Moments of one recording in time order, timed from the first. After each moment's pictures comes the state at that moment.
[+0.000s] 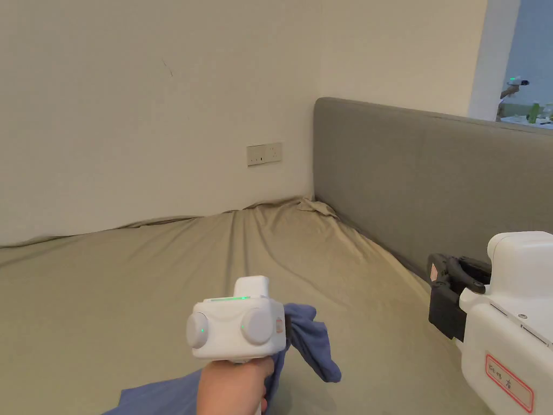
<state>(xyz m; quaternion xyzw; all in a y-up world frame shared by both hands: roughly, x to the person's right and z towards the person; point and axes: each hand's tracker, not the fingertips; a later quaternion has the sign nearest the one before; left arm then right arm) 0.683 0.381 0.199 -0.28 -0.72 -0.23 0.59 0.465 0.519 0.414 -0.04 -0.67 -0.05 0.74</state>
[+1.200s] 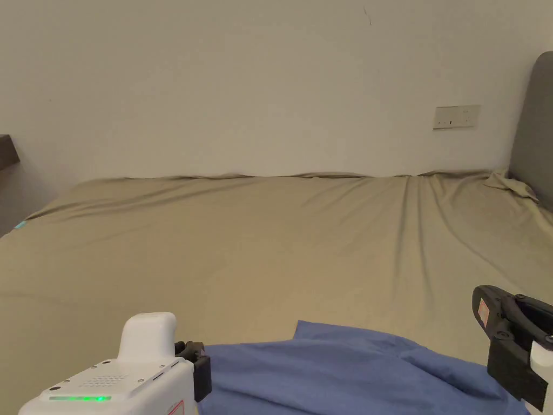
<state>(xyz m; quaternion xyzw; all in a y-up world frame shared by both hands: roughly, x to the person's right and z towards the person) 0.419 0.399 -0.099 -0.25 -0.57 -0.12 0.77 0.476 0.466 0.263 -0.08 -0.48 -0.04 0.87</state>
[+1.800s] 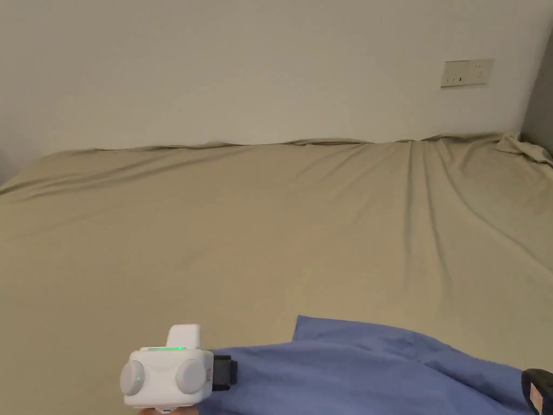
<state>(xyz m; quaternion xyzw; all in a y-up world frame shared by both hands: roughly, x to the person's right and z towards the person) 0.644 0.175 -0.212 -0.38 -0.47 -0.29 0.74 0.555 0.376 0.256 -0.20 -0.50 -0.12 0.83</state>
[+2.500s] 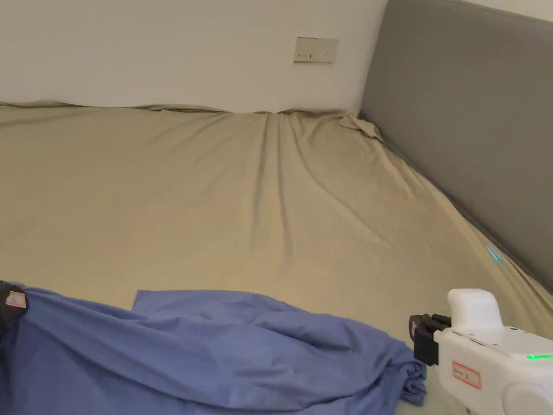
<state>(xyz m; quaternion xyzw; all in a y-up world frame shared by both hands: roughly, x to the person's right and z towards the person) 0.532 0.367 -0.147 -0.34 -0.62 0.02 0.71 0.662 0.301 0.375 -0.27 -0.57 -0.23 0.74</state>
